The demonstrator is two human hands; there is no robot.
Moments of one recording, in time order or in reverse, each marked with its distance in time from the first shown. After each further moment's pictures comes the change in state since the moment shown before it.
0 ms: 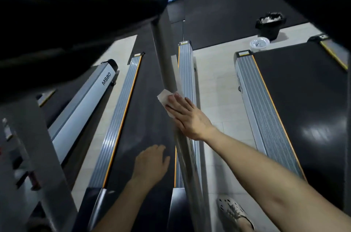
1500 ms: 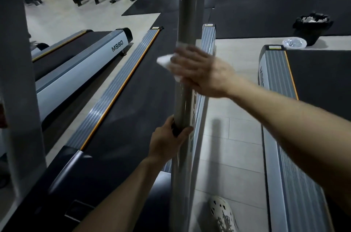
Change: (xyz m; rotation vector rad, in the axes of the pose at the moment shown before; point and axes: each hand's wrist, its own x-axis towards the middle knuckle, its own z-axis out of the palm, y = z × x) left_hand 0.043 0.039 0.171 -0.761 0.264 -0.248; right_hand 0.005 0.041 0.015 -0.193 0.041 -0.594
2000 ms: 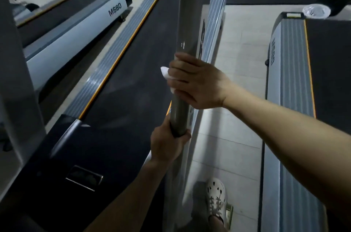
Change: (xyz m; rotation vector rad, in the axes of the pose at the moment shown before) left_hand -0.059 -0.042 0.060 -0.097 0.100 -0.220; right_hand -0.035 -0.083 0.037 0.117 -0.018 -0.086
